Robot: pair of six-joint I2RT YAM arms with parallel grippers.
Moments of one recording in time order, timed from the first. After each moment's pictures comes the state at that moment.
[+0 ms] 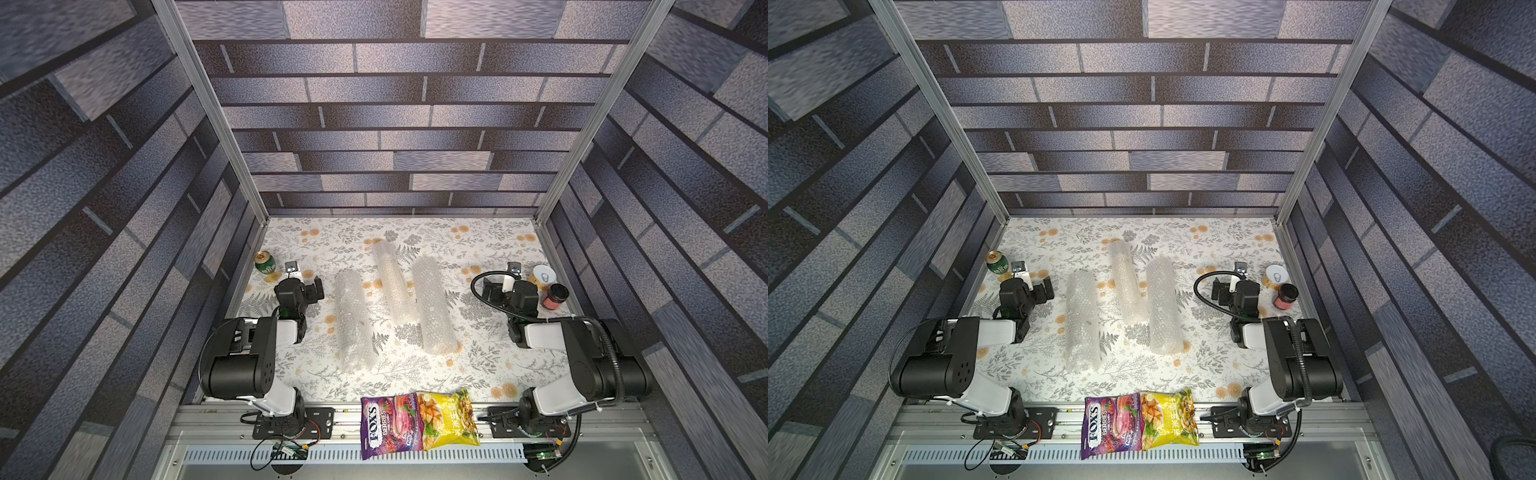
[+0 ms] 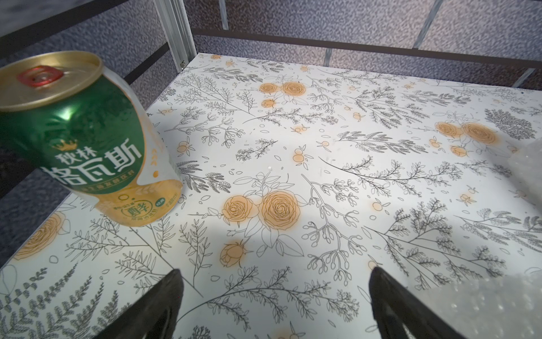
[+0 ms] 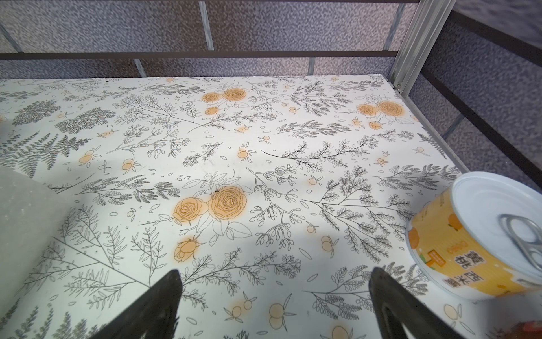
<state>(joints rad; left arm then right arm) 0.06 1.54 0.42 0.71 -0.08 -0.06 0.06 1.52 0.37 0.76 0.07 0.03</state>
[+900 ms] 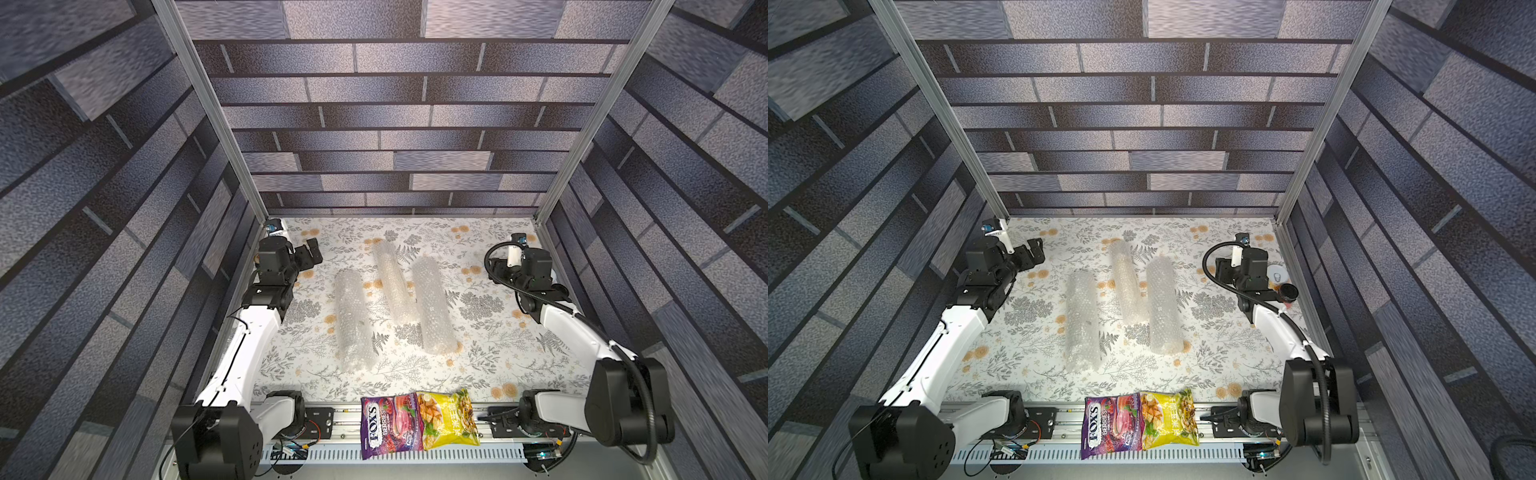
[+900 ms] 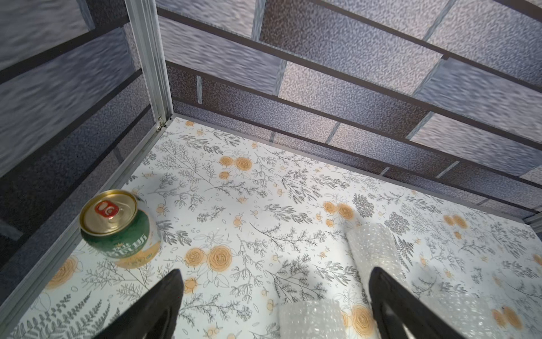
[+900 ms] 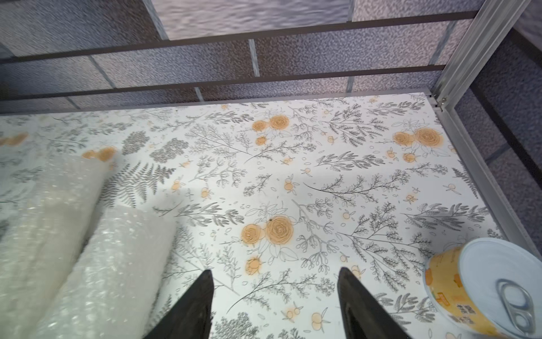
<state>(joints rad) -0.04 1.10 0.94 -0.24 -0.02 -0.30 0.06 1.24 0.78 -0.07 -0.13 0.10</state>
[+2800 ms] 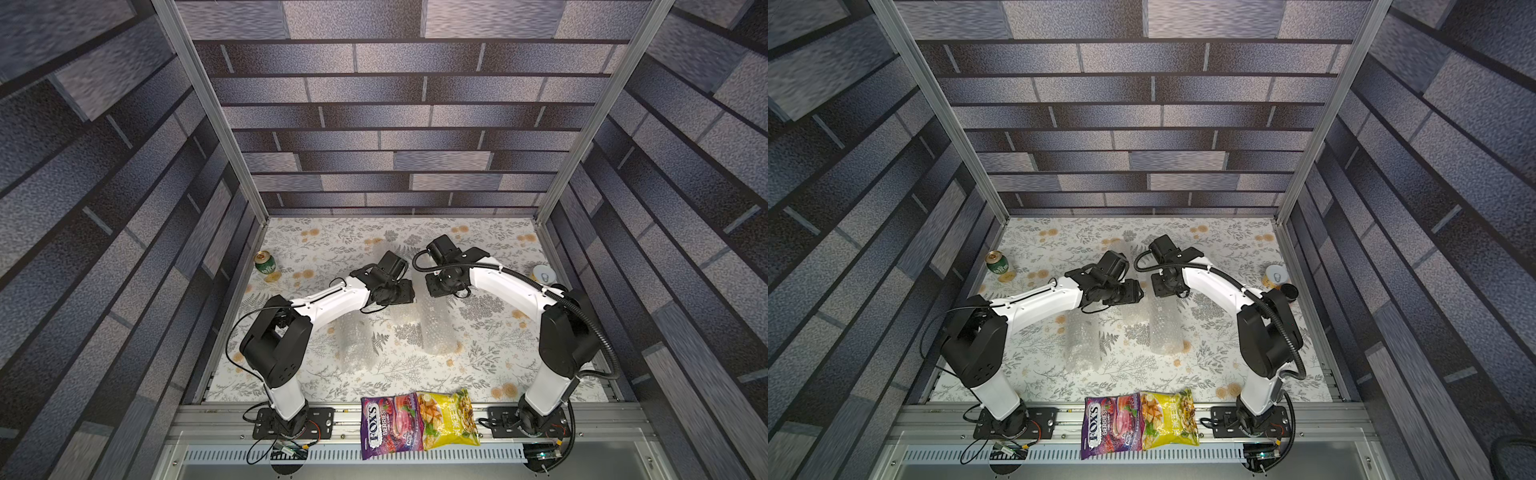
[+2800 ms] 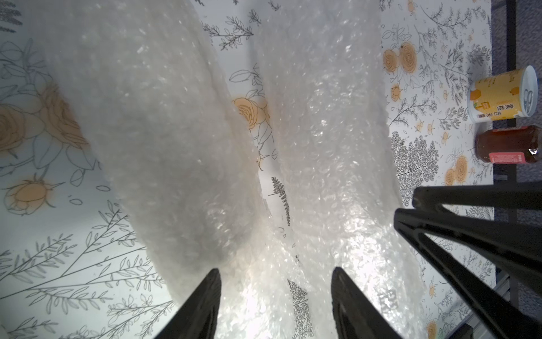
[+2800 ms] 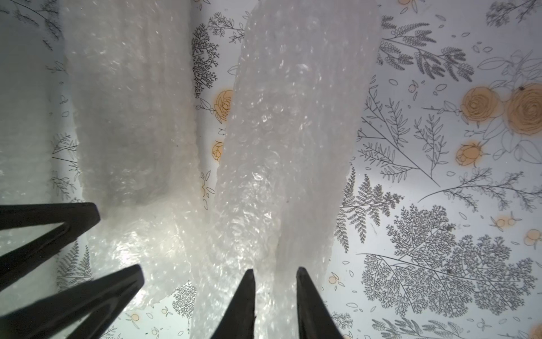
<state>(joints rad) -0.68 1.72 1.19 -0.41 0.15 -0.66 0.62 1.77 1.39 -0.85 0.03 0.31</state>
